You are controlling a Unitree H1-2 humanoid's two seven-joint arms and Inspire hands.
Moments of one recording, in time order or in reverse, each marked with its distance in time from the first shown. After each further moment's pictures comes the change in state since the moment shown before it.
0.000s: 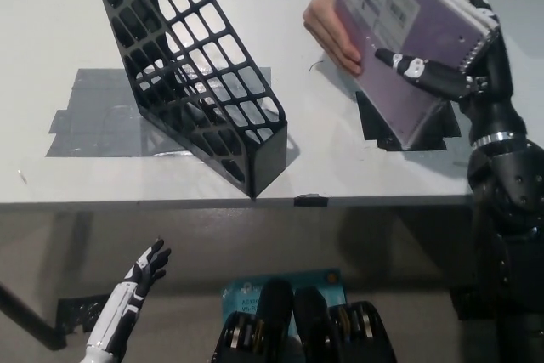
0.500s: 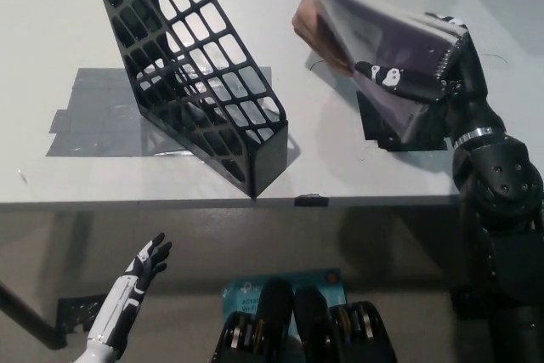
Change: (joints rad) left_arm -0.019 0.000 0.000 0.000 -0.002 0.000 -0.001; right_arm -0.018 0.010 0.029 0.002 -0.021 0.137 -0.010
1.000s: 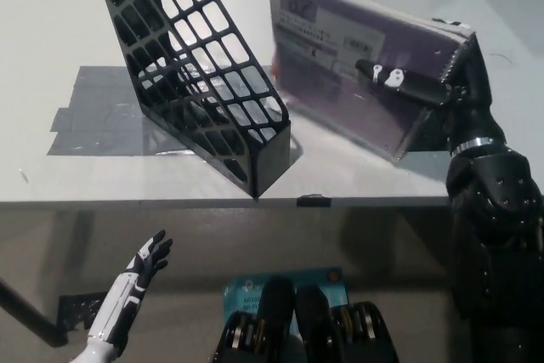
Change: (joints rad) left_arm -0.006 0.000 0.000 0.000 0.000 0.000 -0.001; right_arm 0.032 0.097 -0.086 -0.155 0.054 0.063 -0.029
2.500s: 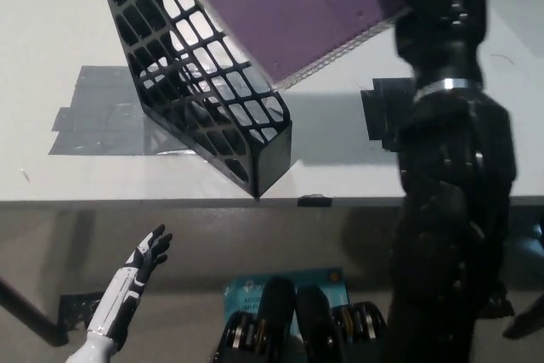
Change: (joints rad) left_arm -0.013 0.002 0.002 0.001 -0.003 0.000 -0.001; right_arm -0.195 0.298 -0.112 -0.228 0.318 0.177 -0.263
